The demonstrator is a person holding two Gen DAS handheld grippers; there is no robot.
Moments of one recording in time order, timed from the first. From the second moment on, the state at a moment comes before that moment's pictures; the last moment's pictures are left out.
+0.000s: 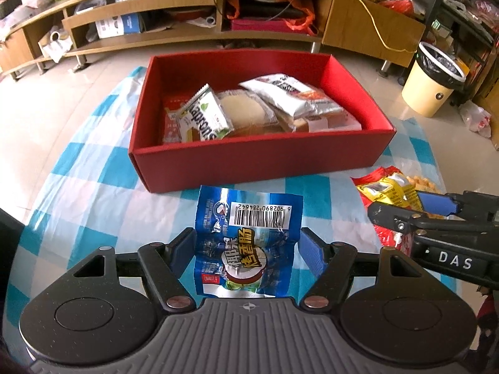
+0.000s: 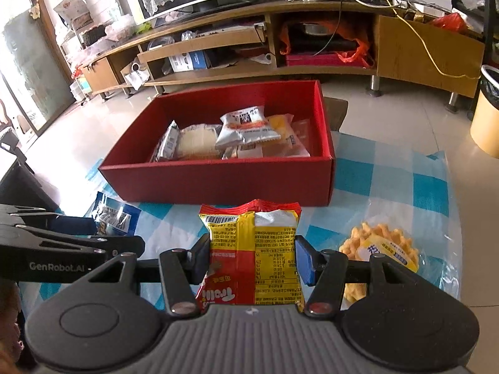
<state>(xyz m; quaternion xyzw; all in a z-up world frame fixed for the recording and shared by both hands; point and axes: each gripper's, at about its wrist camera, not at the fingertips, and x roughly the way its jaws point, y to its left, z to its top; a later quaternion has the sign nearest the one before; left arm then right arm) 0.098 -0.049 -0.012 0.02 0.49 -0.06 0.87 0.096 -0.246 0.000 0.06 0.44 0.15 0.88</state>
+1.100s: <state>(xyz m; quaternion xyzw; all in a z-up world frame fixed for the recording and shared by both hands) 0.136 -0.059 0.028 0.00 0.44 -0.05 0.90 0.133 -0.261 0.036 0.12 0.38 0.14 0.91</state>
